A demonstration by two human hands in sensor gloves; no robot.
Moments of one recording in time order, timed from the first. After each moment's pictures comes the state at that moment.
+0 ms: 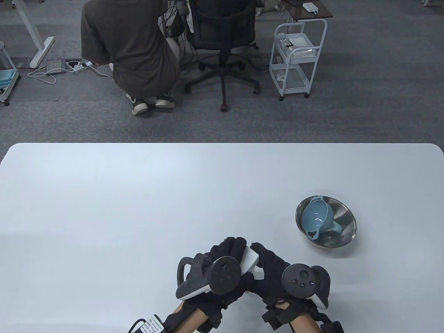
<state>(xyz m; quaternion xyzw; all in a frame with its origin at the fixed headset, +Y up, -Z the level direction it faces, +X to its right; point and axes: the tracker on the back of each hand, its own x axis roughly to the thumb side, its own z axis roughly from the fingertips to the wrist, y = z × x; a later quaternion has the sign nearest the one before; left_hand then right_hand) -0.057 -0.636 -0.256 -0.05 -0.29 0.15 0.94 0.134 -0.702 -0.264 0.20 -0.09 0.91 0.36</state>
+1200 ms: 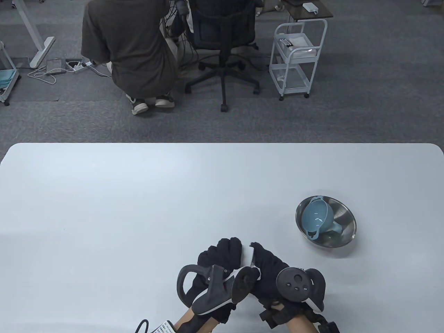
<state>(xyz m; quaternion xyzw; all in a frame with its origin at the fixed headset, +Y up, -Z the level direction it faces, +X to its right) -0.035 -0.632 -0.241 0.04 -0.19 0.00 0.98 0.126 -0.702 -0.260 0.19 -0.13 0.92 0.33</state>
